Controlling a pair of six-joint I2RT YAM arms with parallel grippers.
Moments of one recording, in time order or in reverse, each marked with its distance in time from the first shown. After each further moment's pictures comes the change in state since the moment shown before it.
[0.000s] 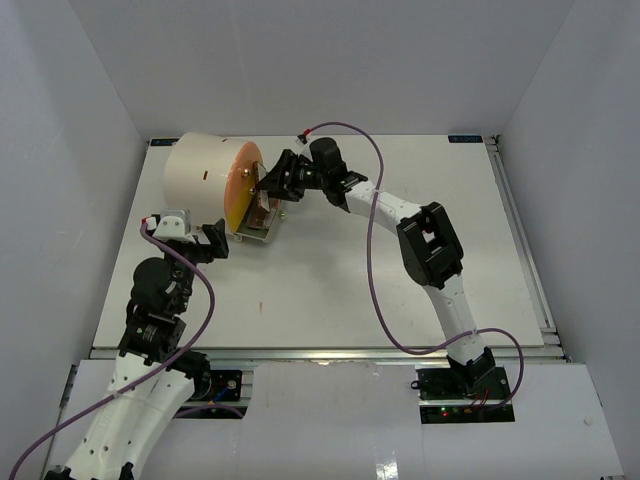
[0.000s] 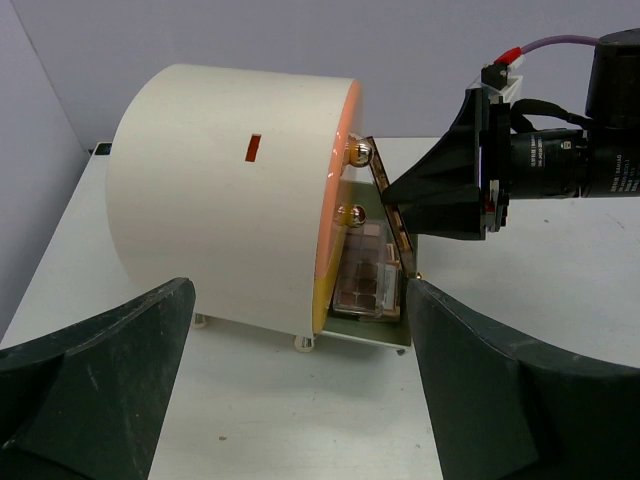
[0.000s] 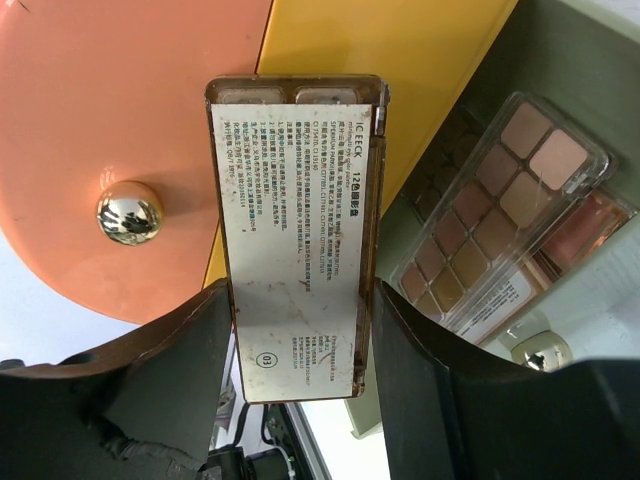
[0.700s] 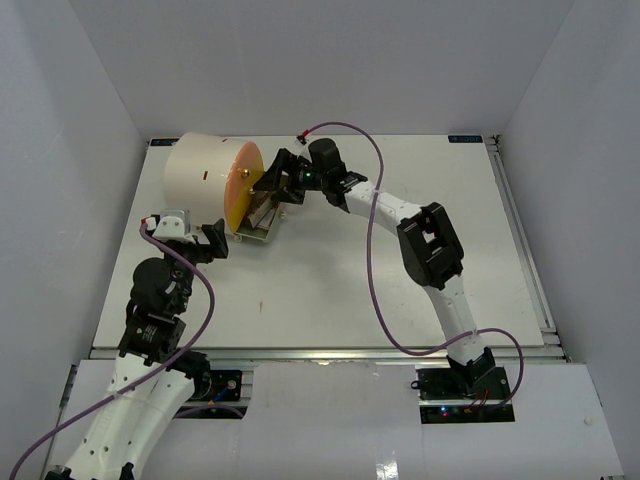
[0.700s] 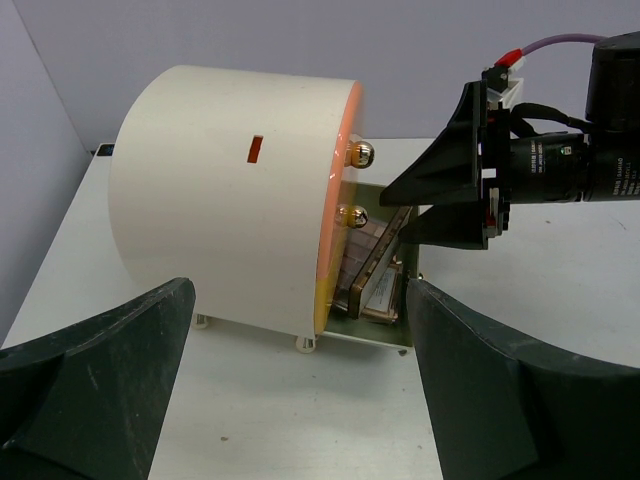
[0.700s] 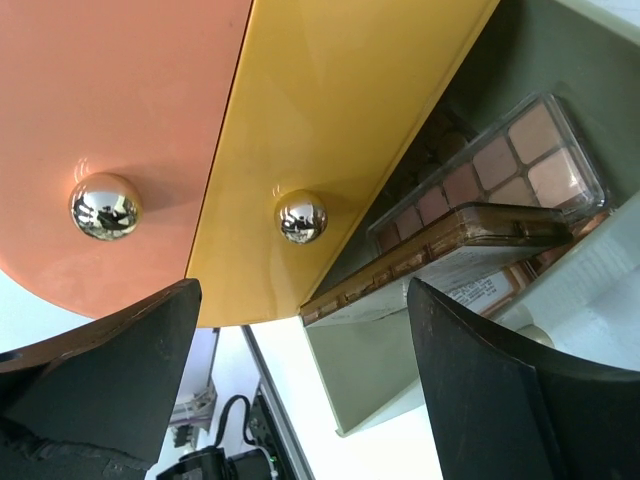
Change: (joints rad) left arm 0.003 -0.002 0.000 0.000 0.001 0.003; right arm 0.009 -0.007 -0.003 -0.031 0.021 -0.048
